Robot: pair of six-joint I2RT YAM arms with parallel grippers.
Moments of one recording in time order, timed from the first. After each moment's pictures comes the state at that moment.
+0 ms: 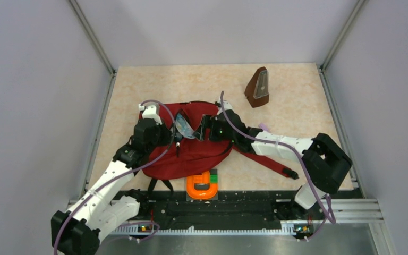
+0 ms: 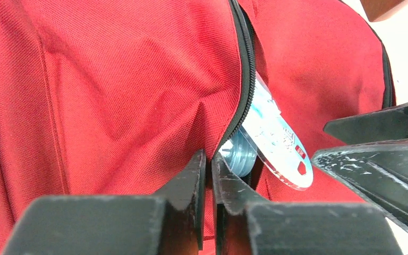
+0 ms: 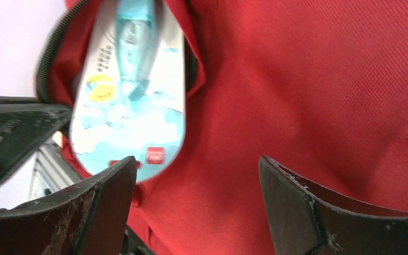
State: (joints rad) left arm -0.41 0.87 0.65 -0.29 -0.12 -0.46; right arm 0.87 1.60 0.96 0.12 0.03 0.72
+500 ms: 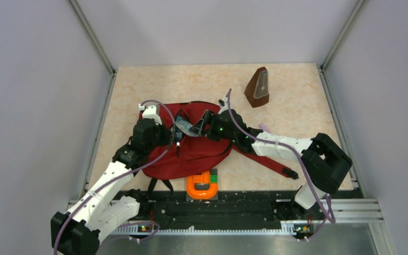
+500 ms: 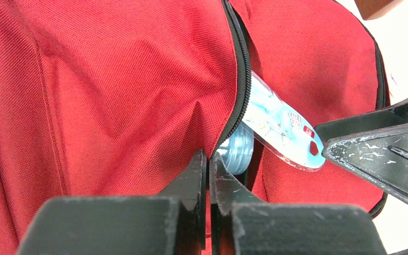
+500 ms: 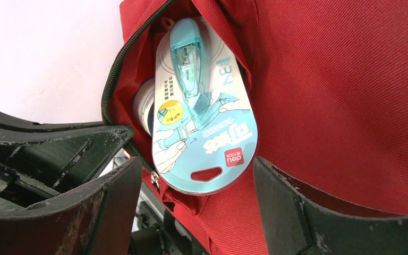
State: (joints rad) left arm -0.41 0.87 0.65 -0.29 -0.10 -0.45; right arm 0.87 1.60 0.94 0.27 -0.03 0.97
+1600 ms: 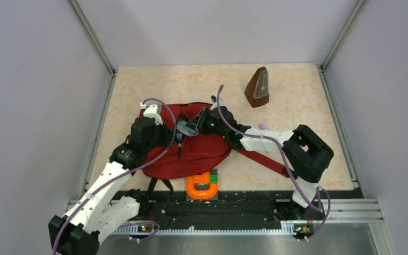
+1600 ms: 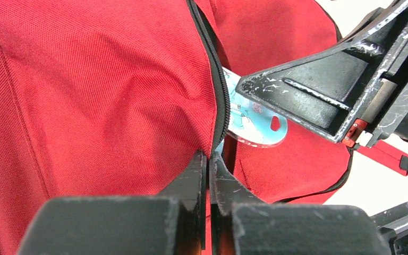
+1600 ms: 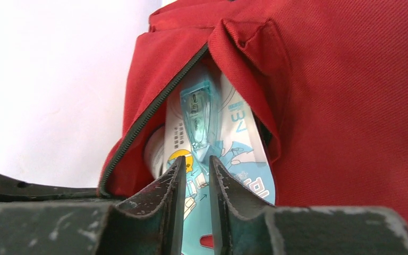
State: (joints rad) left arm -0.41 0.85 0.70 -0.36 0.01 -0.44; right arm 0.87 1.78 1.05 0.43 -0.04 1.03
